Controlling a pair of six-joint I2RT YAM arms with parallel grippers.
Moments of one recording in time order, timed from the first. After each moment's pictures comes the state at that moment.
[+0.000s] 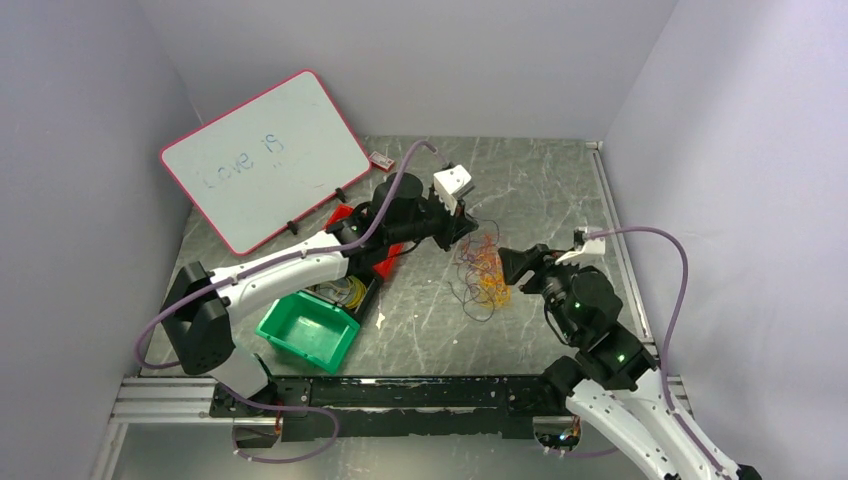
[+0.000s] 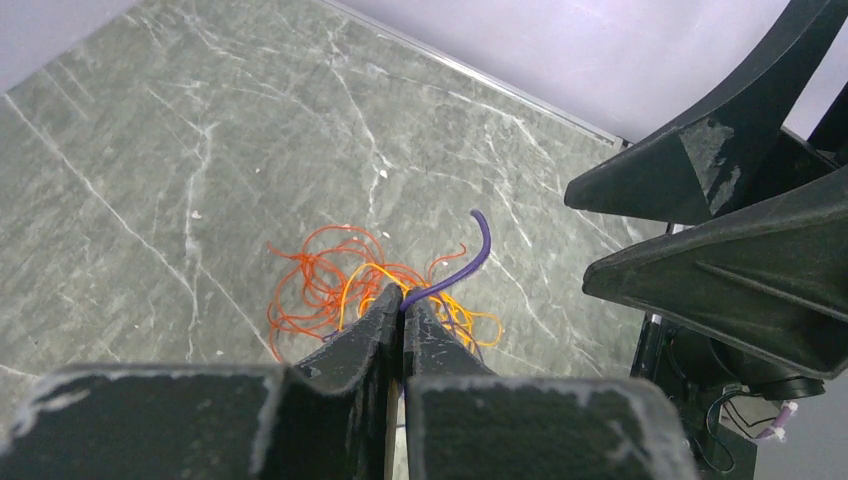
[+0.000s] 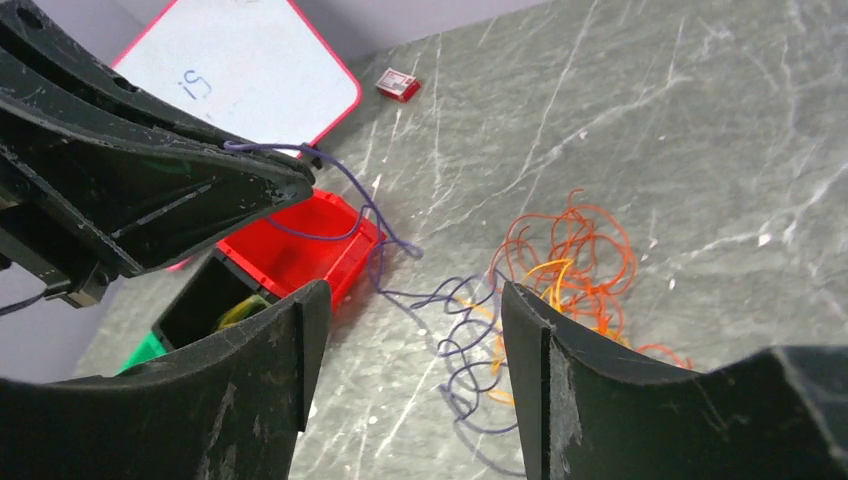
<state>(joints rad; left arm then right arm) -0.95 1.57 1.28 0.08 0.20 -0.11 0.64 0.38 0.60 -0.35 0.35 0.52</state>
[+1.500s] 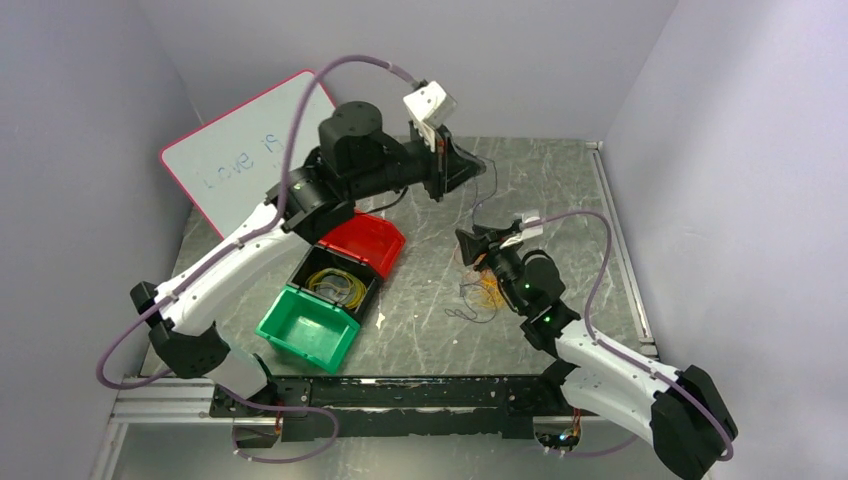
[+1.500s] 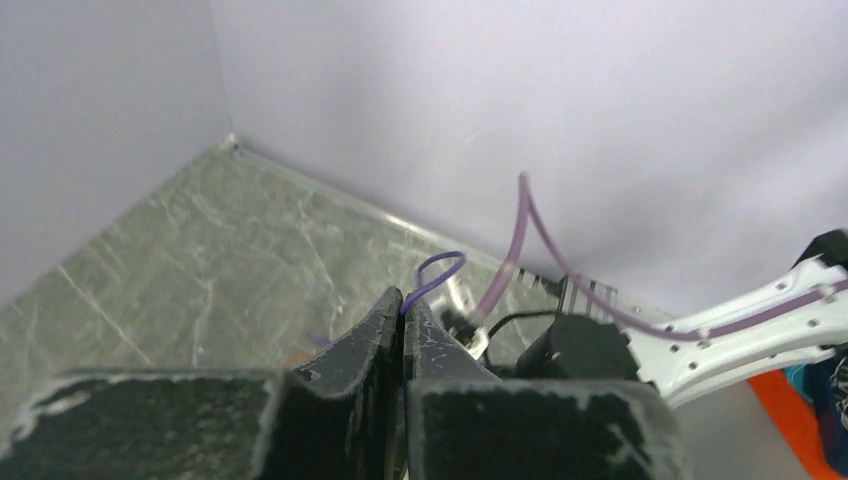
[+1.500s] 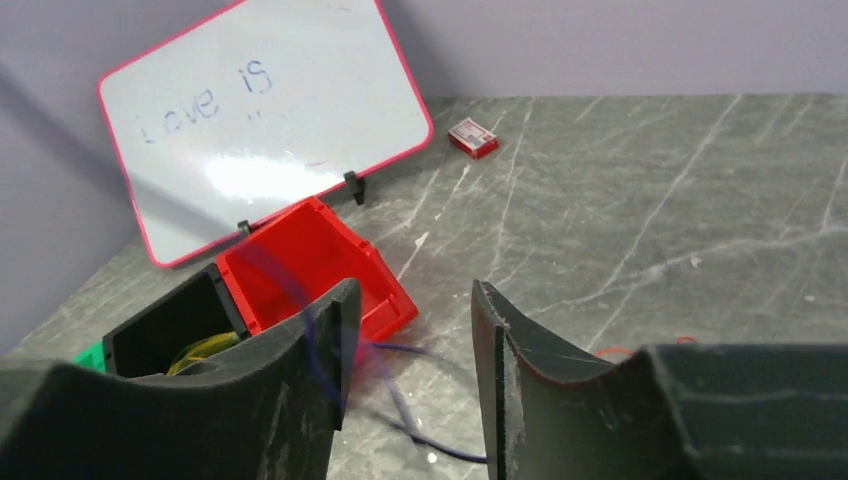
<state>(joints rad) -0.95 1.54 1.82 -0.31 0.25 -0.20 0.64 0.90 0.33 0.68 0.17 0.27</state>
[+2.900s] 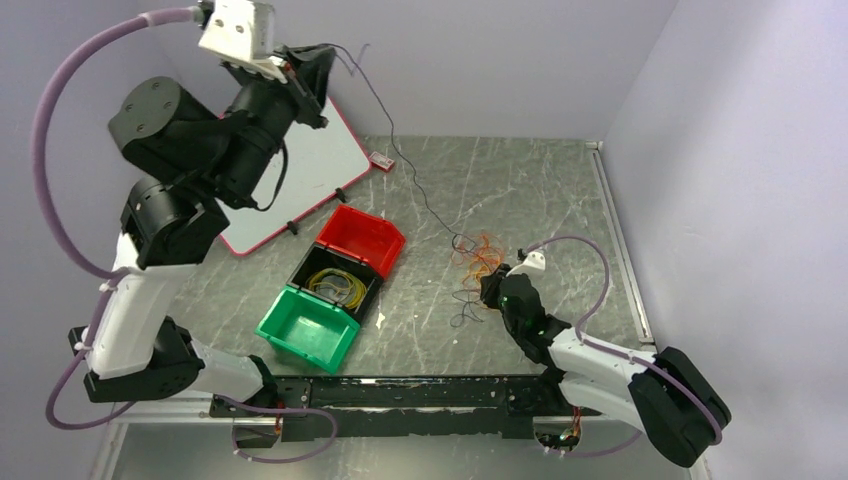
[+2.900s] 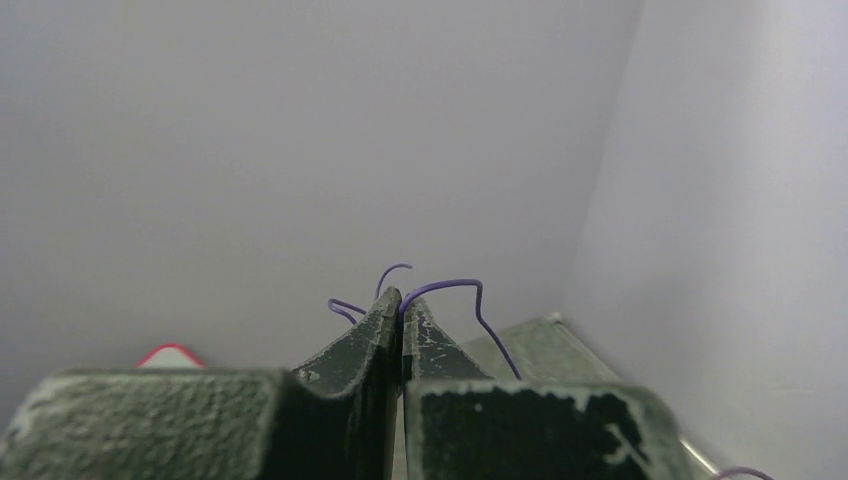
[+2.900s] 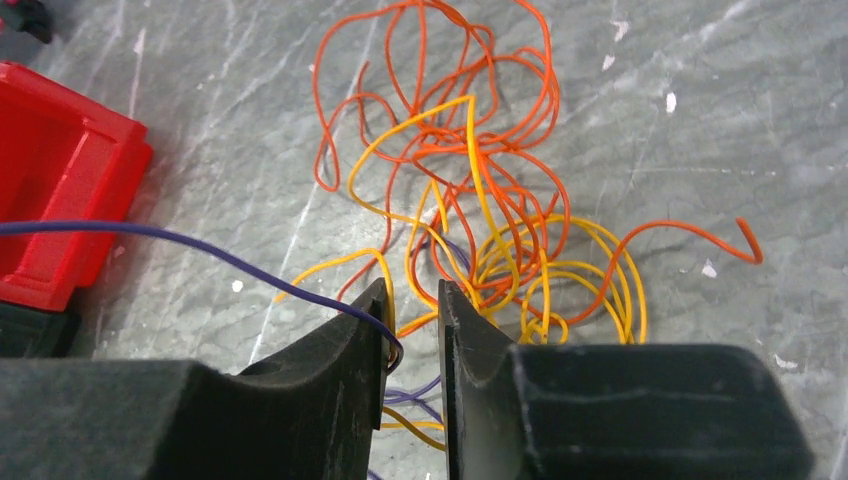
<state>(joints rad) -0.95 1.40 2.22 -0.46 -0.43 0.08 0.64 0.99 0.13 0.42 0.44 0.63</state>
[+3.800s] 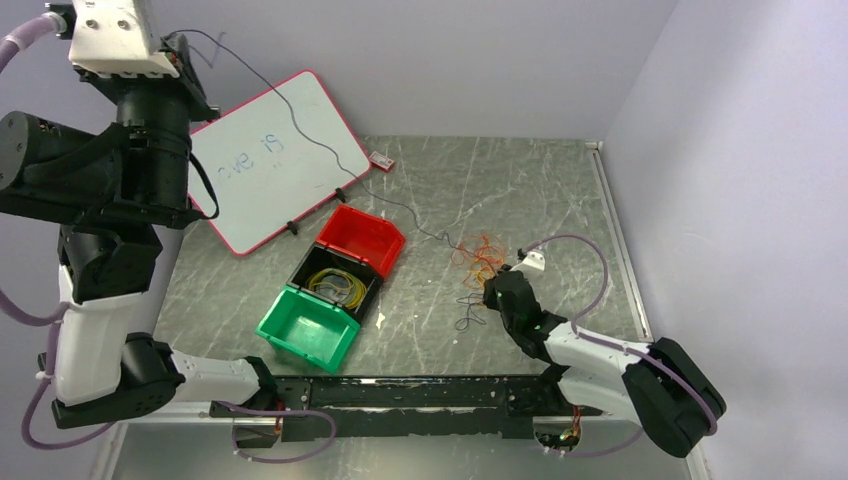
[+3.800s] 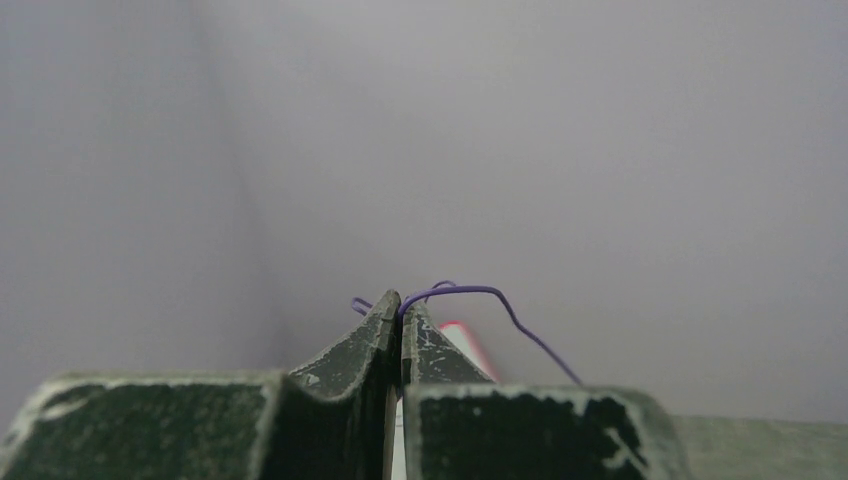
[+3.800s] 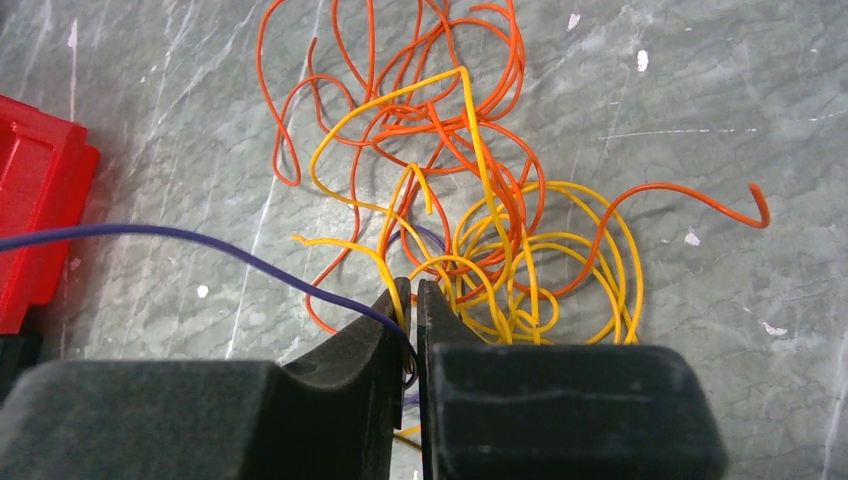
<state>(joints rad) -0.95 1.26 2.21 -0.36 -0.89 0.50 0.64 1.04 0.17 0.32 0.47 0.71</state>
